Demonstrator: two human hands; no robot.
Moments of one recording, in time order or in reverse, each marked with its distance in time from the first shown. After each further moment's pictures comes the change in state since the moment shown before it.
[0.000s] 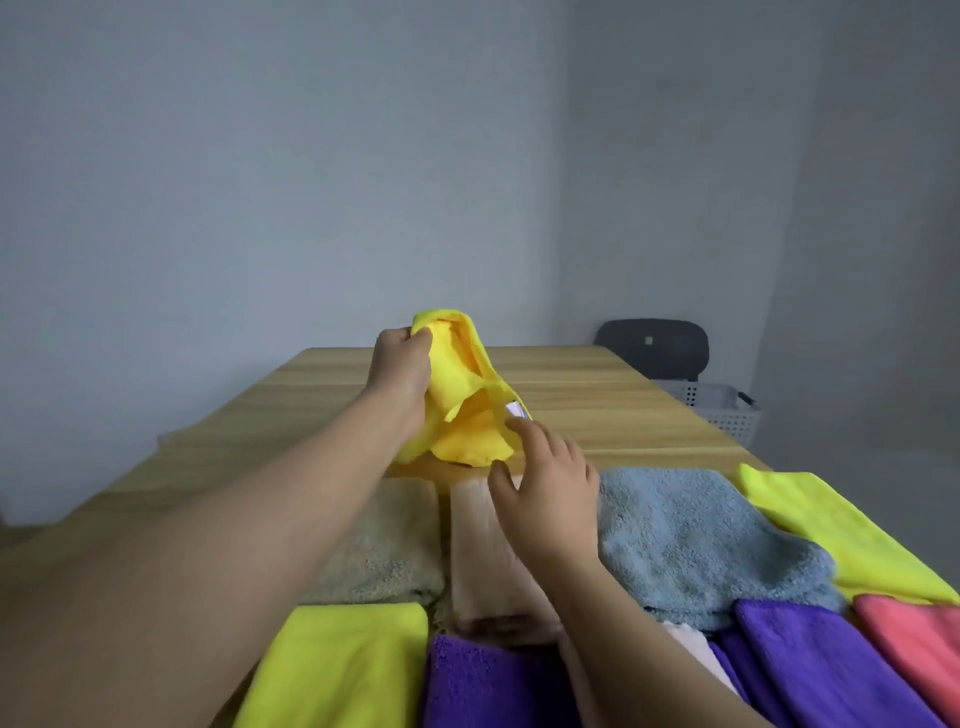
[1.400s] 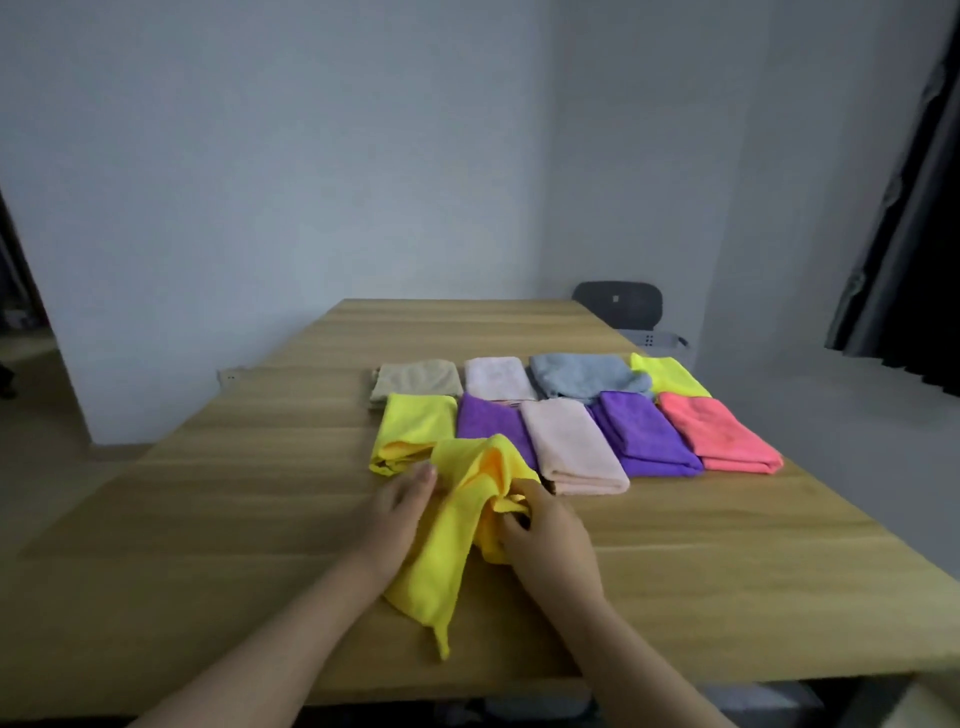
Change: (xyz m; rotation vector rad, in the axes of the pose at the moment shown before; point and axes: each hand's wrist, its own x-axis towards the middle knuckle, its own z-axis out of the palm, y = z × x) left_hand -0.372 -0.035 -0.184 0.407 -0.288 0.010; right_hand -0.297 -0.075 -0.164 0.147 -0.285 0.186
